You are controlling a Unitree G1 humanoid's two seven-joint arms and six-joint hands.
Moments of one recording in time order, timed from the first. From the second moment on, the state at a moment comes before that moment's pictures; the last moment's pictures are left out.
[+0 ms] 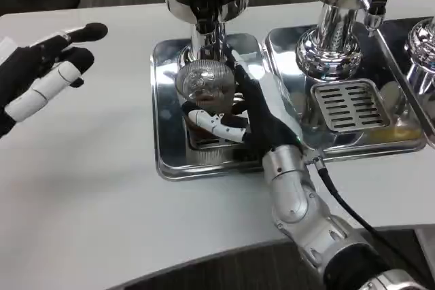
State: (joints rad) left arm -0.30 0.66 0.15 0.45 0.01 -0.39 -0.46; right arm -0.65 0.08 0.28 0.97 -0.42 -0.24 -0.41
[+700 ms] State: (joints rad) left arm -0.29 0.66 0.14 0.45 0.01 -0.41 -0.46; right arm -0.65 0.08 0.30 0.98 -0.45 -0.23 -0.52
